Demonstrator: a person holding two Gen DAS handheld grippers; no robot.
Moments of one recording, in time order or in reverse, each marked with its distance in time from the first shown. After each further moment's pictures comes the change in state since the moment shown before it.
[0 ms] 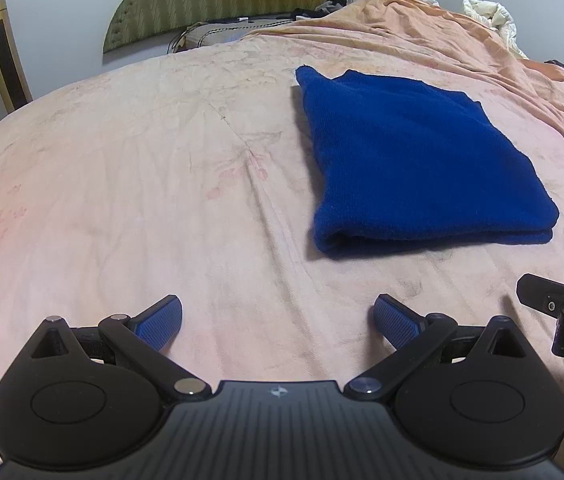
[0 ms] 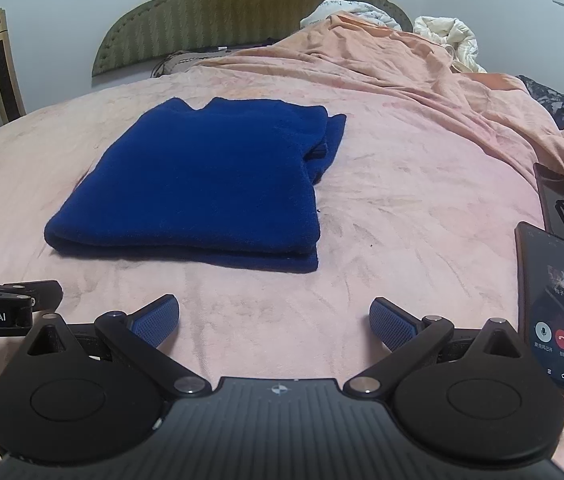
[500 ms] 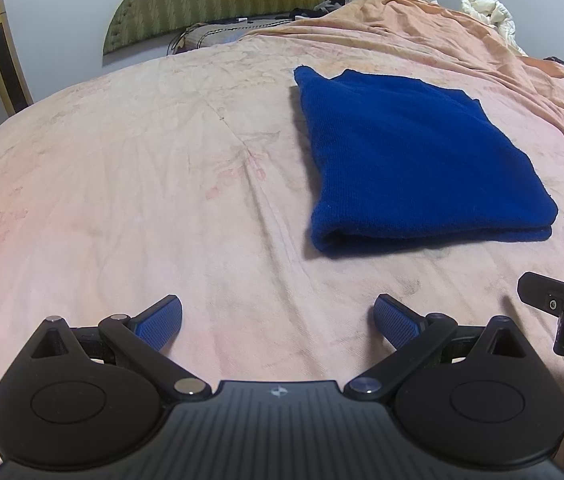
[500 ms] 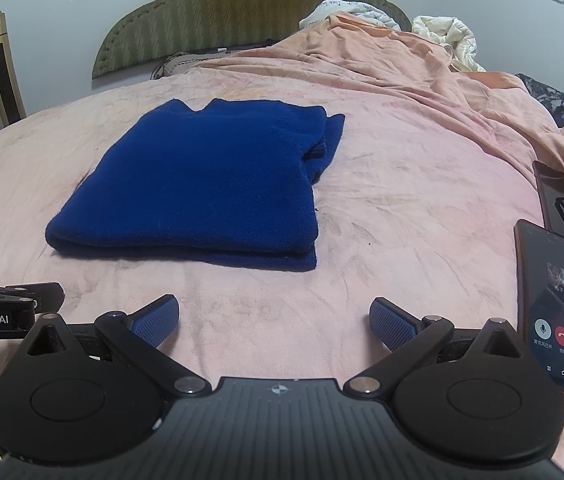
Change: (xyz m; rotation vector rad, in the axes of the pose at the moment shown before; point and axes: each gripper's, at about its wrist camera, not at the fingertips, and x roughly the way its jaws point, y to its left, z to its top) left arm -0.001 -0.003 0.000 0.008 0.000 0.007; right arm 0.000 -0.001 0.000 0.001 0.000 0.002
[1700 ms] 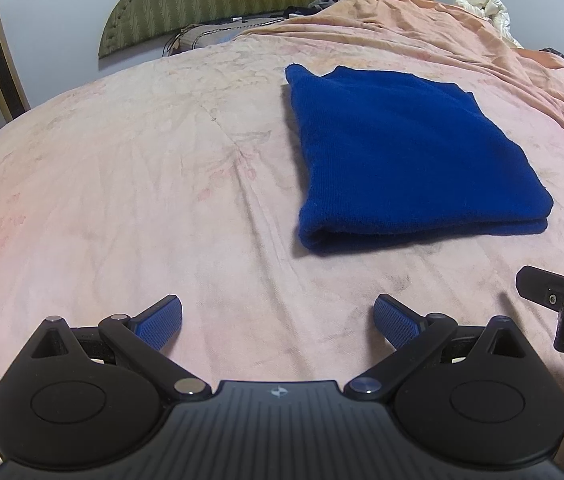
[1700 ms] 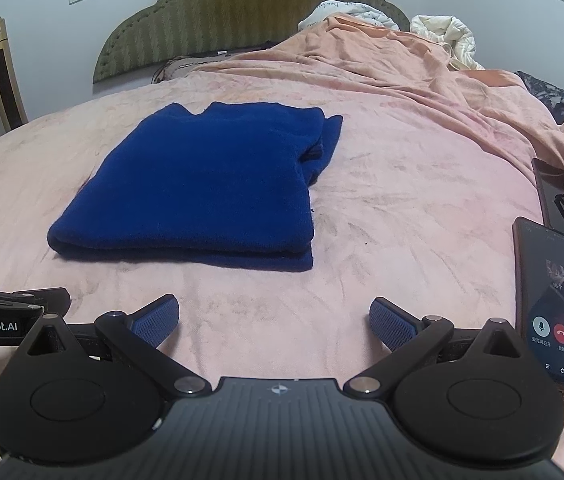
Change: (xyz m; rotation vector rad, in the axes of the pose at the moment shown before) left arm 0.000 -0.008 0.001 0.024 0.006 0.003; right arm -0.003 -0.004 -0.002 0.014 -0.008 0.011
